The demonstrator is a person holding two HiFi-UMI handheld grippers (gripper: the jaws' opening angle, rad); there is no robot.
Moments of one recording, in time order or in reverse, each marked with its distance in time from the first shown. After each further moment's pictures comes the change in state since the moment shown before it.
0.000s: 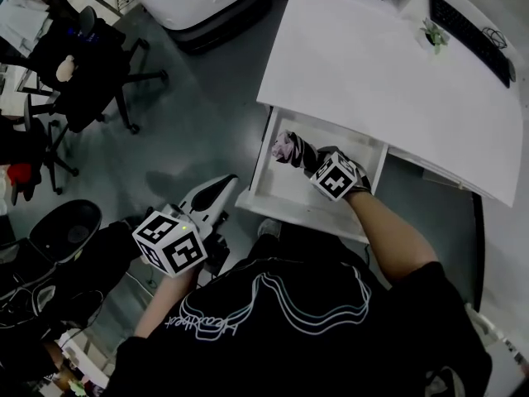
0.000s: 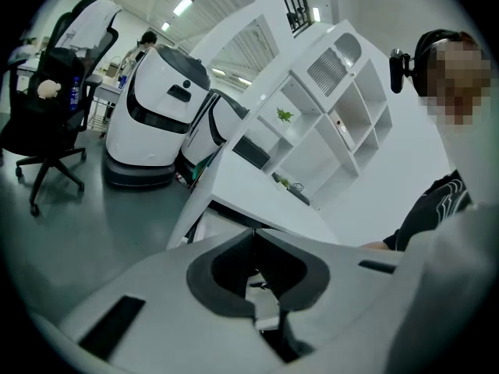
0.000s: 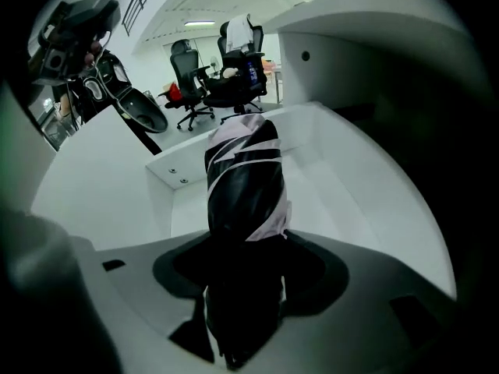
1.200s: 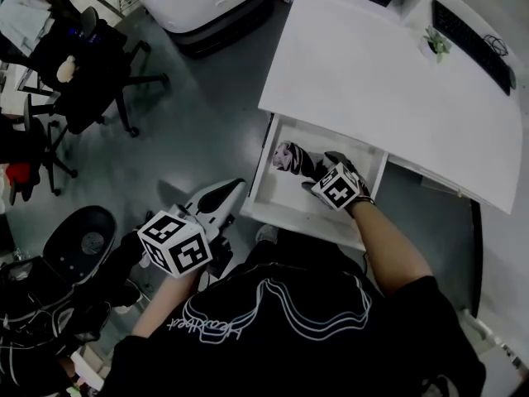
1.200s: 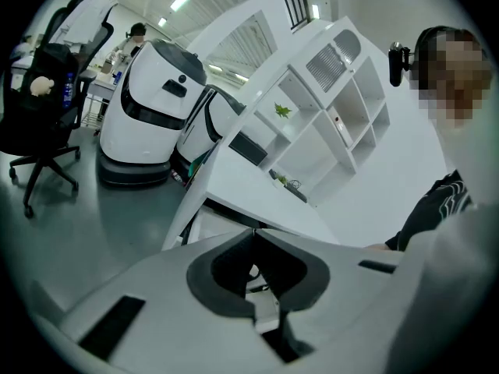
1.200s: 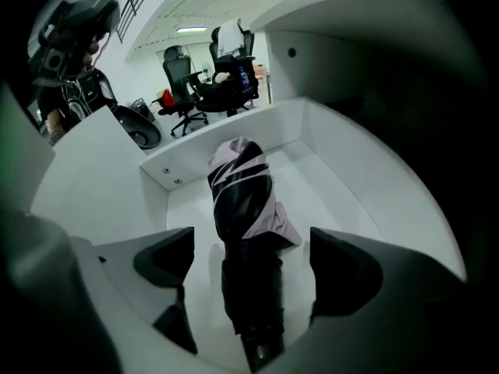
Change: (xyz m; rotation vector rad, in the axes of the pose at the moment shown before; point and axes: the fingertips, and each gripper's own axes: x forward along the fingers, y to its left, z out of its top) left arm 0.011 0.000 -0.002 0.005 0.027 -0.024; right arm 0.004 -0.001 -0.008 0.064 -0.034 -0.017
